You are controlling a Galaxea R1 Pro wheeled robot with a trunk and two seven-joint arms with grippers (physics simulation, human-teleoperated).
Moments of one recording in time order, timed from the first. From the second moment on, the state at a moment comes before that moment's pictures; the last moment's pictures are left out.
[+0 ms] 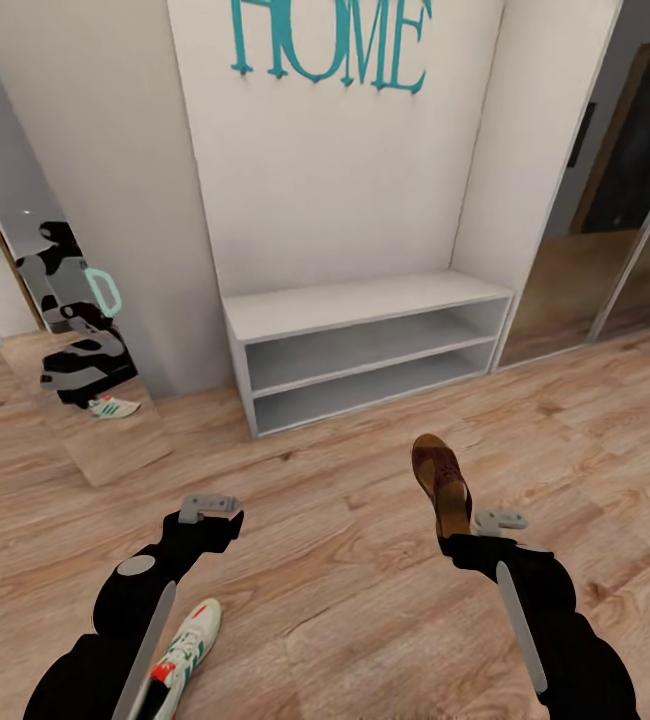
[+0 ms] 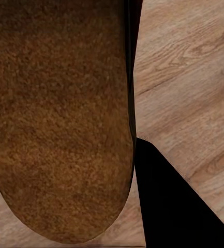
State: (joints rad) left arm -0.25 0.00 -0.08 -1.62 -0.01 0.69 0.00; right arm -0.32 0.01 -0.09 -1.49 0.01 0.93 -0.01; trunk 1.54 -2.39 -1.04
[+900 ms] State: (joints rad) left arm -0.25 0.00 -0.08 -1.62 -0.01 0.69 0.00; right arm -0.32 0.01 -0.09 -1.49 0.01 0.93 -0.01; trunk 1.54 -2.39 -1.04
